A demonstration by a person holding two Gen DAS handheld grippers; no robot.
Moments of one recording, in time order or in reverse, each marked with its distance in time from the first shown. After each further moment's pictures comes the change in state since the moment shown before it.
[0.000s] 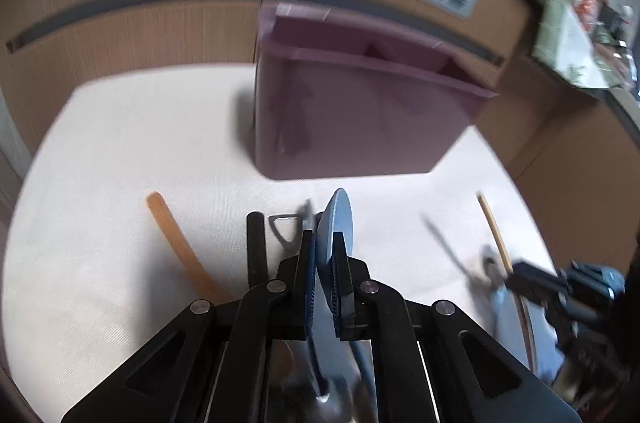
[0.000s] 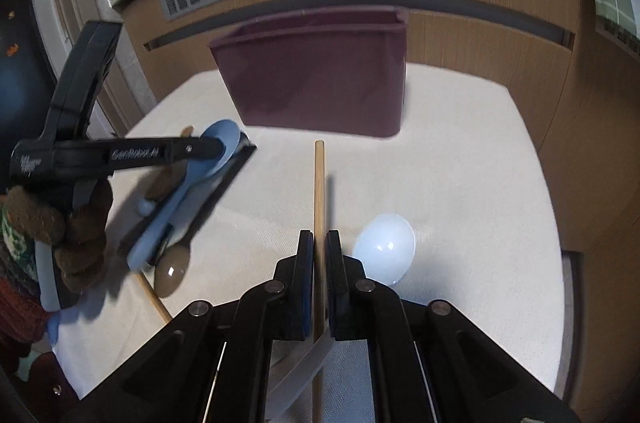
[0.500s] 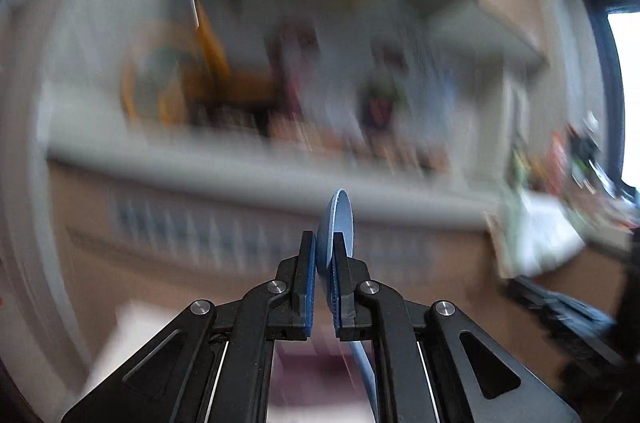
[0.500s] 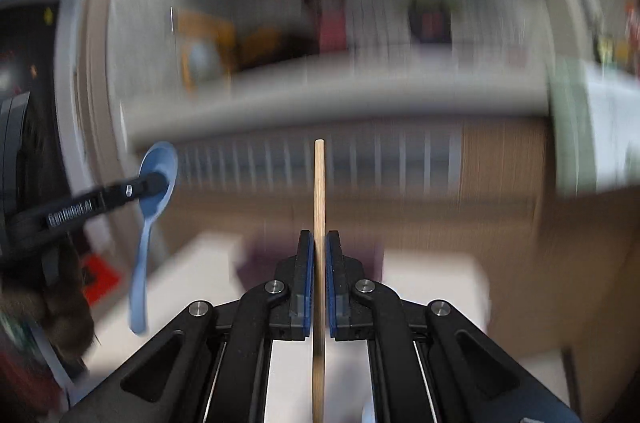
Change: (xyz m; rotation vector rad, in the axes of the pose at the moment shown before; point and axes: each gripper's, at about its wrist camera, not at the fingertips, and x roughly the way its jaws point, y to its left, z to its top) left arm -0.171 -0.046 0.102 0.022 -0.871 0.135; right arm -0.120 0.011 0.119 -0.005 -0.571 -0.044
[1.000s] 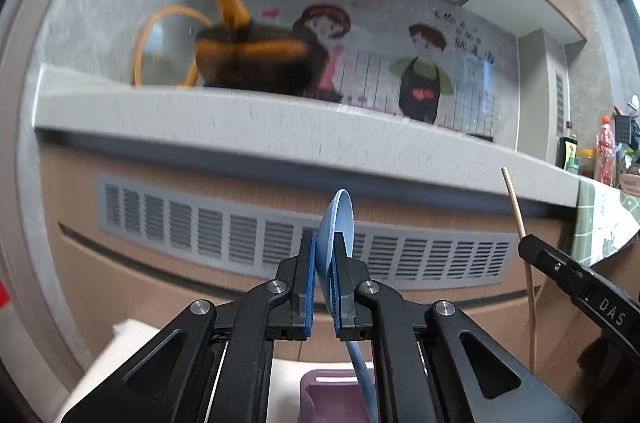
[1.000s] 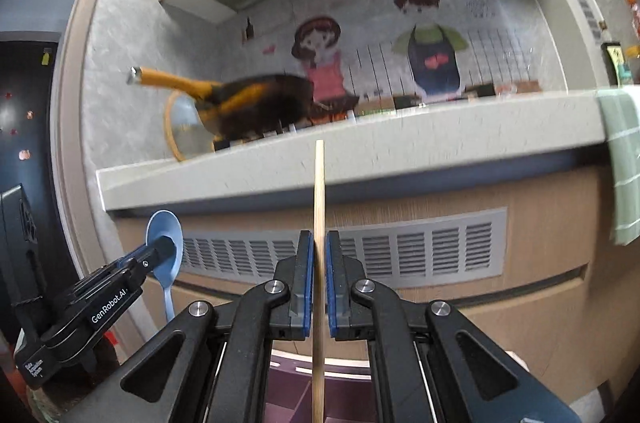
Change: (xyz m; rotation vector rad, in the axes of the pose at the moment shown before) left arm 0.127 0.032 -0.074 -0.010 0.134 0.065; right arm 0.120 -0.013 0.015 0.066 -0.101 0.022
